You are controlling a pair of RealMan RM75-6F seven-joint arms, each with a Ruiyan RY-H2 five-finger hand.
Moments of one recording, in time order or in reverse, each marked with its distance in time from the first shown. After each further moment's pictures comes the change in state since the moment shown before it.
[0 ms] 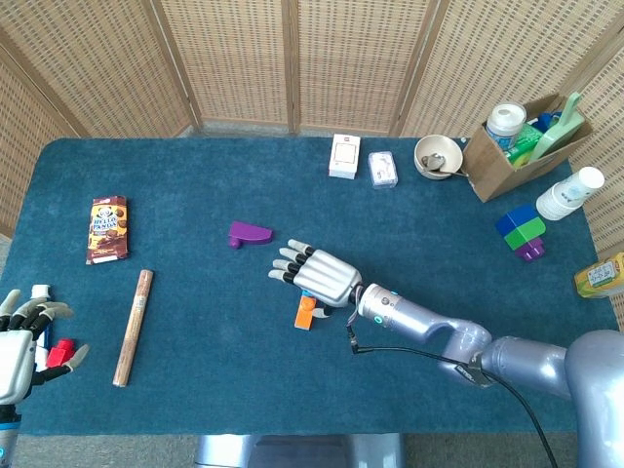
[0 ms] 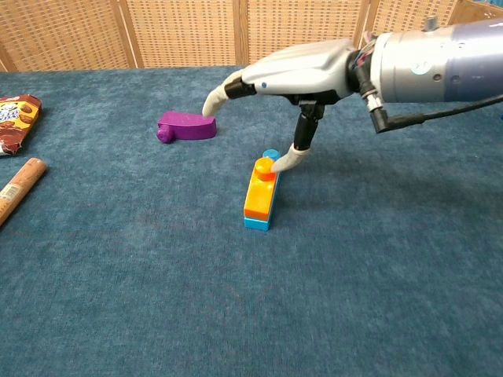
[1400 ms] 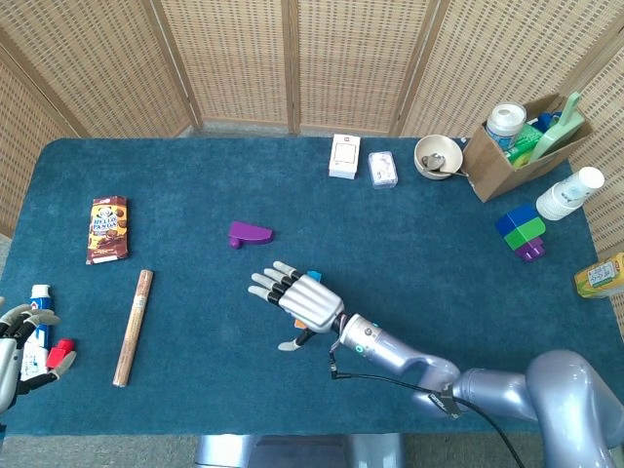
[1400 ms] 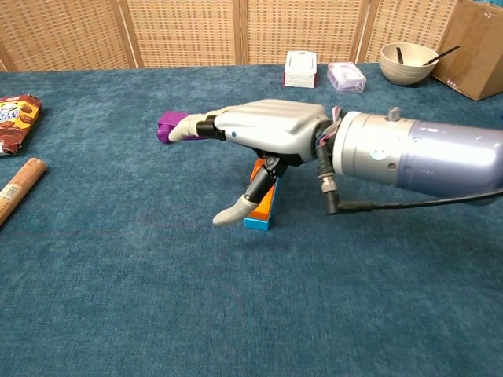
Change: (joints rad) left arm 0.030 0.032 0.019 0.010 0.007 0.027 -0.041; right arm -0.117 -0.264 0.027 0.085 0.041 0.106 -0.087
